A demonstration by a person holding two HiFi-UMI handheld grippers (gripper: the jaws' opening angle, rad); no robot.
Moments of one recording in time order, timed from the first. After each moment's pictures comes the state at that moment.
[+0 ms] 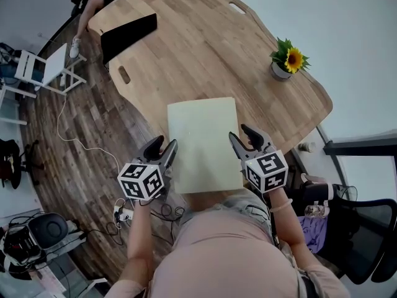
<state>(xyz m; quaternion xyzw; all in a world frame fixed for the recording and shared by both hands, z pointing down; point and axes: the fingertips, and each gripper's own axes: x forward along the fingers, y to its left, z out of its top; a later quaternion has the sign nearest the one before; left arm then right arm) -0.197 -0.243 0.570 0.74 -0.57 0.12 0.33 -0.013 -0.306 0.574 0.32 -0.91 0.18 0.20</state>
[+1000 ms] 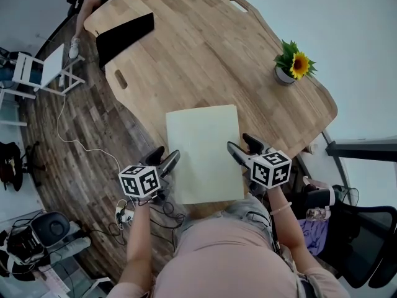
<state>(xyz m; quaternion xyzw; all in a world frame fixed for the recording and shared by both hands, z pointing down) -0.209 -0.249 0.644 0.71 -0.53 0.12 0.45 -0.012 -0.321 0.643 0.29 -0.86 0.37 0.18</state>
